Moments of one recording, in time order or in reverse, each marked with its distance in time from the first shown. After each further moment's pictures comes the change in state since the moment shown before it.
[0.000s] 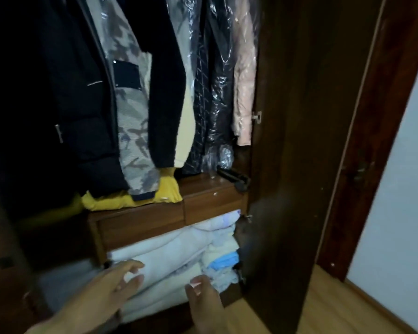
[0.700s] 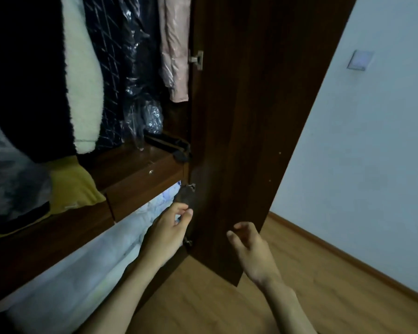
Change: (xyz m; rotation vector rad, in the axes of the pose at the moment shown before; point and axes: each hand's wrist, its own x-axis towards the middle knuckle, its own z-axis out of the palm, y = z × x) left_hand 0.260 0.110 0.157 -0.412 -0.338 0.184; right_hand 0.078 -0.027 -0.160 -0.060 0.461 0.246
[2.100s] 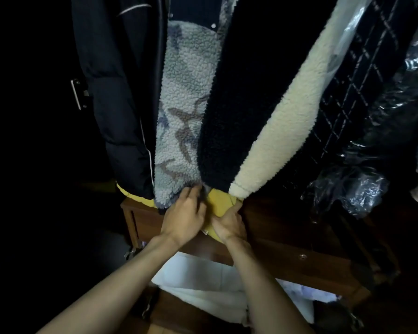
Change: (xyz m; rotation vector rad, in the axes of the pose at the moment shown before) left_hand 0.069 -0.052 -0.184 0.583 0.869 -0.478; right_hand 0.203 -0.232 0.331 -0.324 -0.657 -0.550
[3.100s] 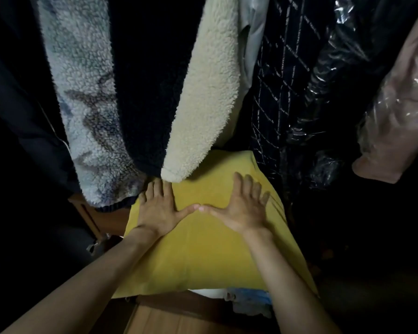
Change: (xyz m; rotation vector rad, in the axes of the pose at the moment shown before) left_hand 0.029 0.036 0.105 0.501 -0.088 -0.118; right_hand 0.016 0.095 -0.156 -0.341 0.056 -0.288
